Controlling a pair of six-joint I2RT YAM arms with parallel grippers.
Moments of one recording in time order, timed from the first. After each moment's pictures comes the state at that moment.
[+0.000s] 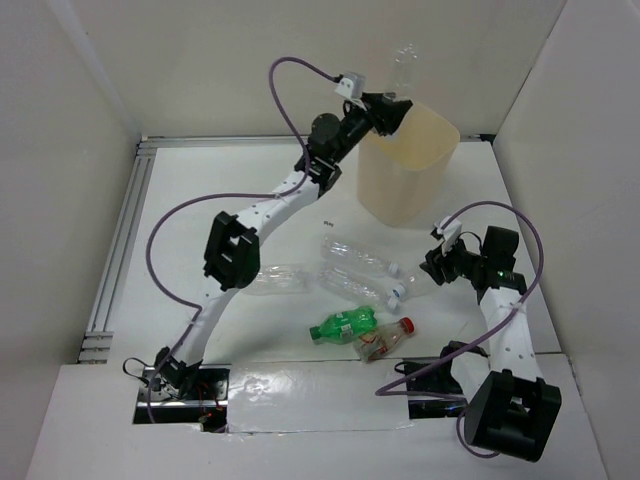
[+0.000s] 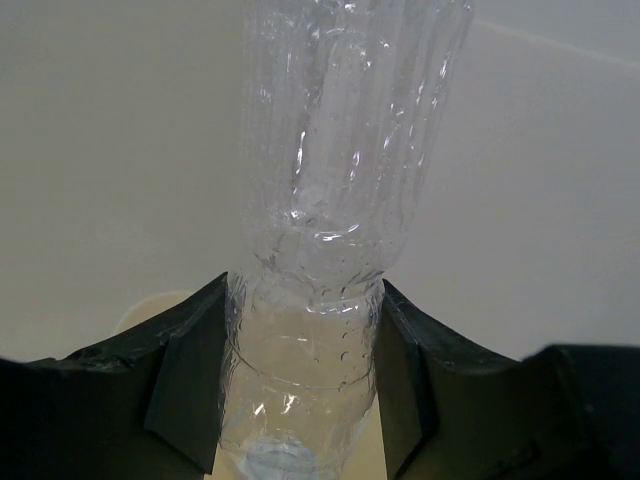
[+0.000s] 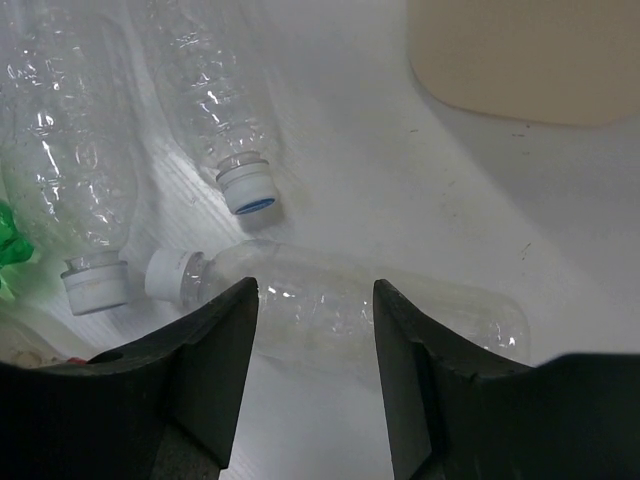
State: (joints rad) left arm -0.64 2.38 2.29 0.58 0.17 -0.43; right arm -0.29 0.92 0.58 -0.46 -0.80 -0.80
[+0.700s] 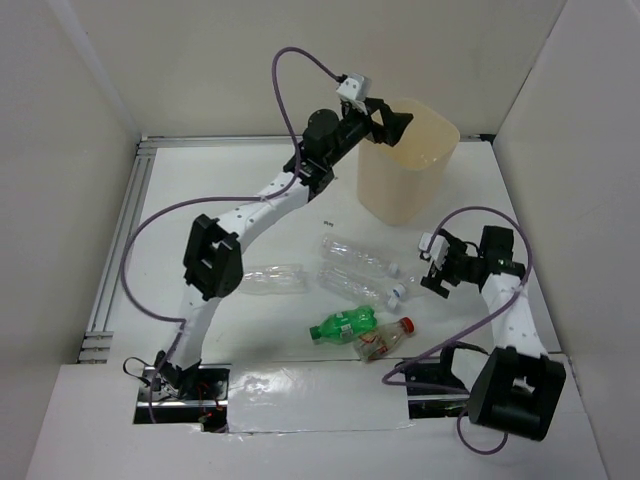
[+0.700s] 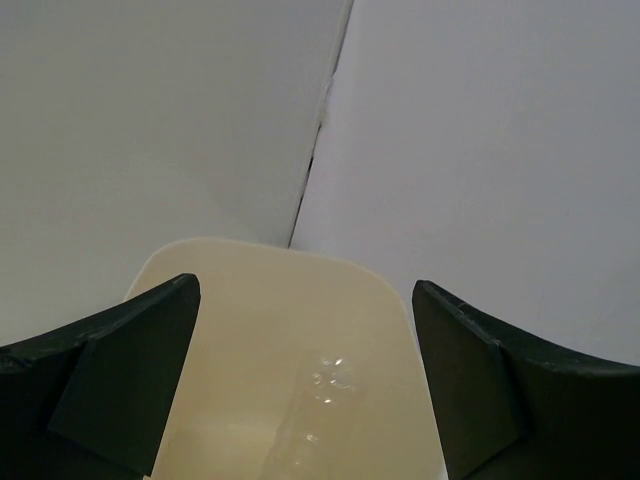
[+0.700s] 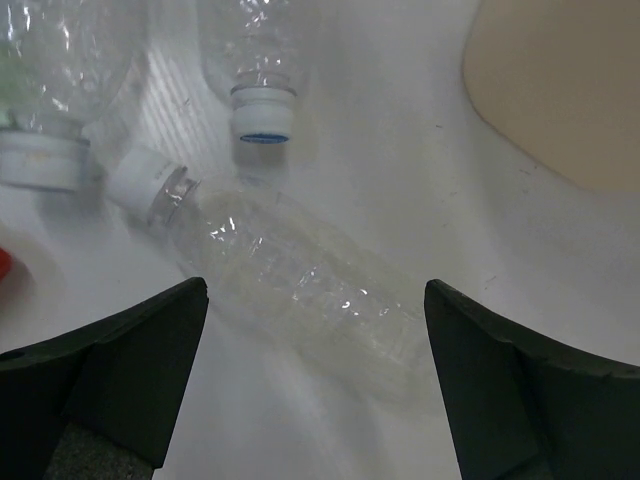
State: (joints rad) left arm -0.68 2.31 2.23 0.44 0.11 -0.33; right arm -0.30 0.96 0.58 -0.57 -0.79 -1.25
